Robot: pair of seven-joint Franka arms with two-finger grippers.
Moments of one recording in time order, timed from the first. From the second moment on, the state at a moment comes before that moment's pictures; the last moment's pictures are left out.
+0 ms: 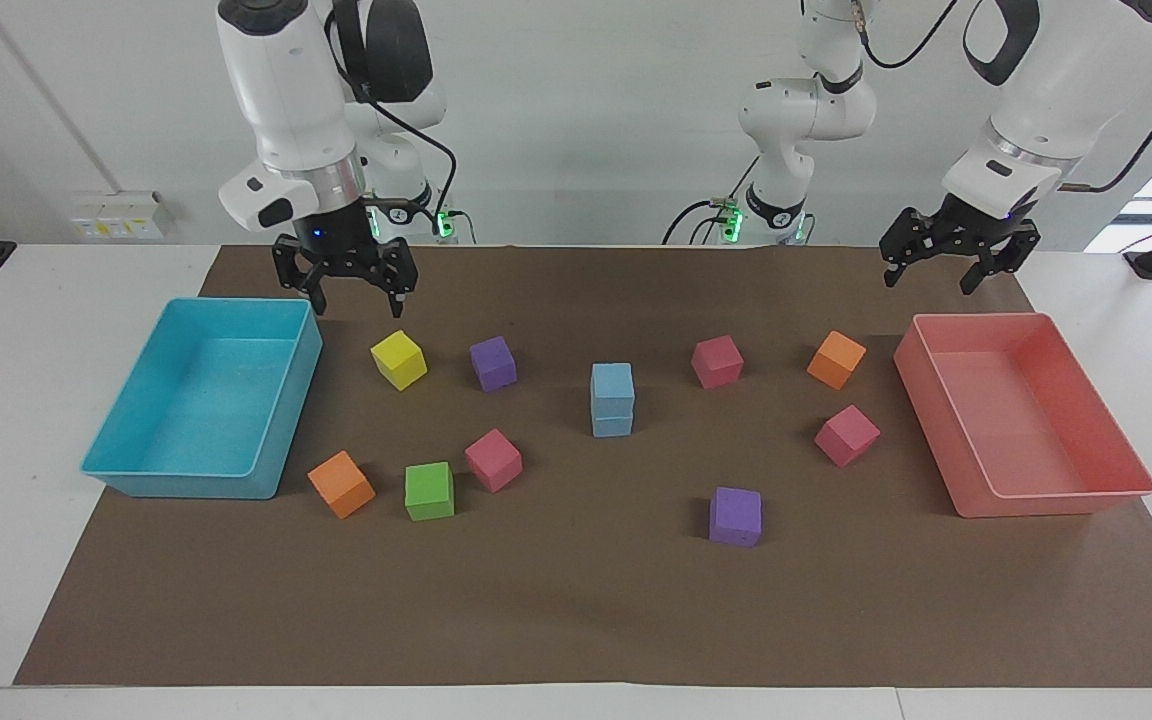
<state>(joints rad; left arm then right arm) -0.09 0.00 -0.02 -1.58 -0.03 1.59 0.08 0.16 -0.03 0.01 -1.67 -0.04 1.75 0.24</state>
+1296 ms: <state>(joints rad) -0.09 -0.01 -0.02 -1.55 -0.01 1.52 0.08 0.03 -0.10 -0.10 -1.63 -0.04 1.53 0.11</state>
